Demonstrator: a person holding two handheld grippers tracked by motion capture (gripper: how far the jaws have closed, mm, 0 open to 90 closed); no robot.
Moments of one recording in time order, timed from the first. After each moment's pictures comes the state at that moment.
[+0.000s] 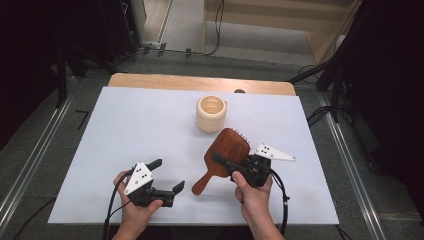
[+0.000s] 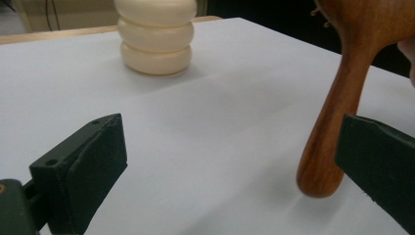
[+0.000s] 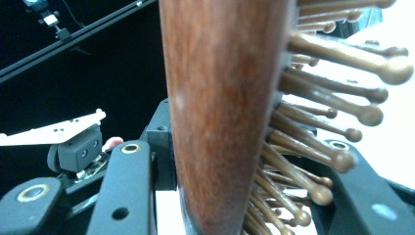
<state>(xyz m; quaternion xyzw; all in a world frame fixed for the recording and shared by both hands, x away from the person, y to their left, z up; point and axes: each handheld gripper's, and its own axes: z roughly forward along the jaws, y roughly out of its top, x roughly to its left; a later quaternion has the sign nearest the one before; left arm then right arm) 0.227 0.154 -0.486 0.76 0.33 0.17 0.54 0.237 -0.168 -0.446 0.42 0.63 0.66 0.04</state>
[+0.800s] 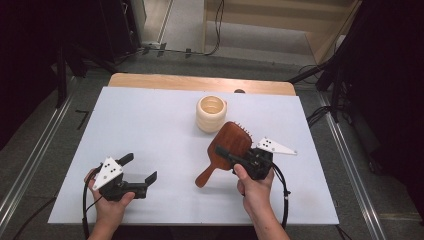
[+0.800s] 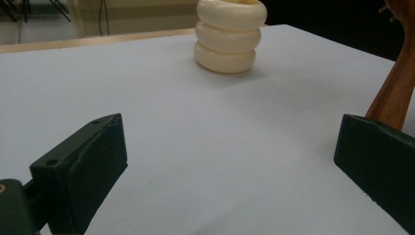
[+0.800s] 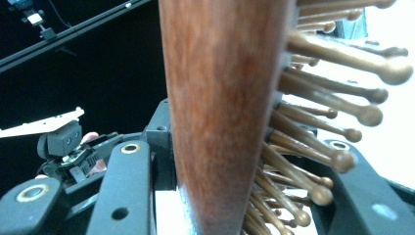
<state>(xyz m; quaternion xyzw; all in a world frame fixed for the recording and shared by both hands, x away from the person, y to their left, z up) 0.240 0.218 -0.485 0.73 0.36 0.21 0.53 0.251 -0.174 -0.443 0.42 0.63 0.65 0.06</state>
